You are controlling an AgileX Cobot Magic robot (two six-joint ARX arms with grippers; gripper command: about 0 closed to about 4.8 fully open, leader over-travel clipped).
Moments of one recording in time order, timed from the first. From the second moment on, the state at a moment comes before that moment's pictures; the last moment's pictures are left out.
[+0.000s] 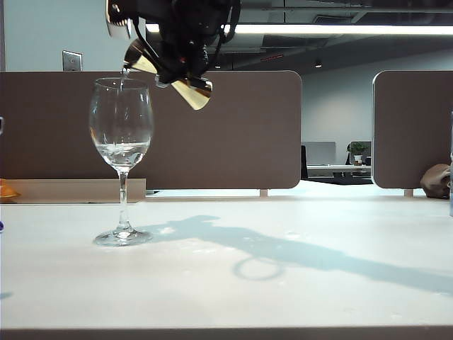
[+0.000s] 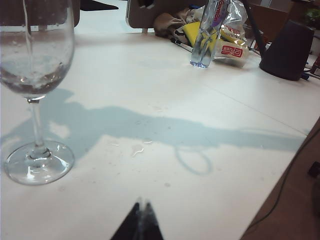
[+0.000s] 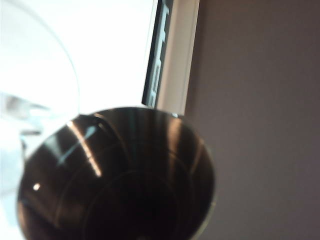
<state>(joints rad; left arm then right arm) -0.05 0.00 0.01 -0.14 0.79 -0.03 0.77 1.90 1.70 -0.24 0.09 -1.37</state>
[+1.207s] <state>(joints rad) -0.05 0.00 0.01 -0.14 0.79 -0.03 0.77 1.90 1.70 -0.02 0.09 -1.55</state>
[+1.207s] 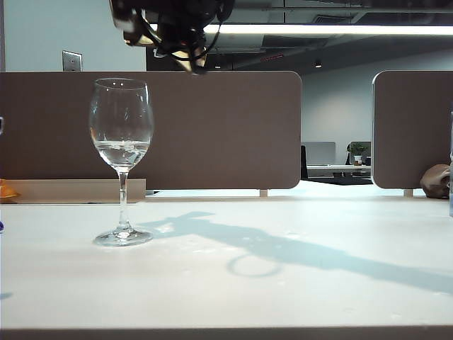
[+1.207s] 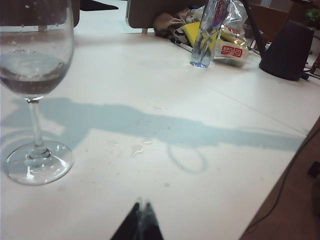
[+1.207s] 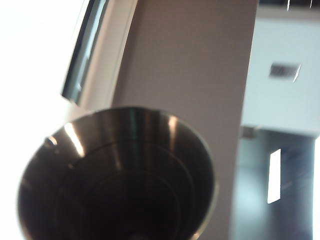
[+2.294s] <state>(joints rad) -0.05 0.00 0.01 -0.14 0.79 -0.03 0.46 1.28 0.74 0.46 -0.21 -0.13</state>
